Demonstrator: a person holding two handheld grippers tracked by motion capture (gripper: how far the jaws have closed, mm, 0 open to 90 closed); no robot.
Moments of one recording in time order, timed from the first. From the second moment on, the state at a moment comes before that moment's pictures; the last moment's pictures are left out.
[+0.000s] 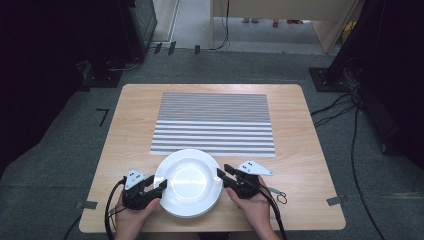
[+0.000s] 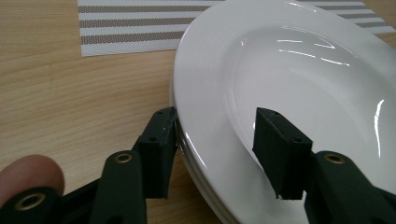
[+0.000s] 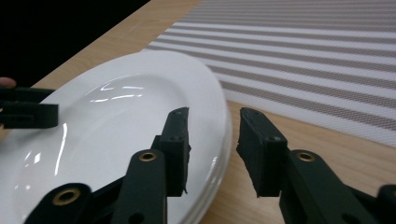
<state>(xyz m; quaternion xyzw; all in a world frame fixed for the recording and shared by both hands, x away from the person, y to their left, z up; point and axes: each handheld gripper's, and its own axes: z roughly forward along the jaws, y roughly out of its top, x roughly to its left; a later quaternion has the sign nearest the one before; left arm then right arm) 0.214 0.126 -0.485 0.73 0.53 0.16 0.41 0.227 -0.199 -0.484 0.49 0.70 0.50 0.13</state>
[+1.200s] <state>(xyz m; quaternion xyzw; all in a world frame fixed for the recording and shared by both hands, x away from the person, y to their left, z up) 0.212 0.132 -0.488 0.70 0.54 0.14 0.43 0.234 -0.203 -0.501 0.59 0.60 0.54 0.02</state>
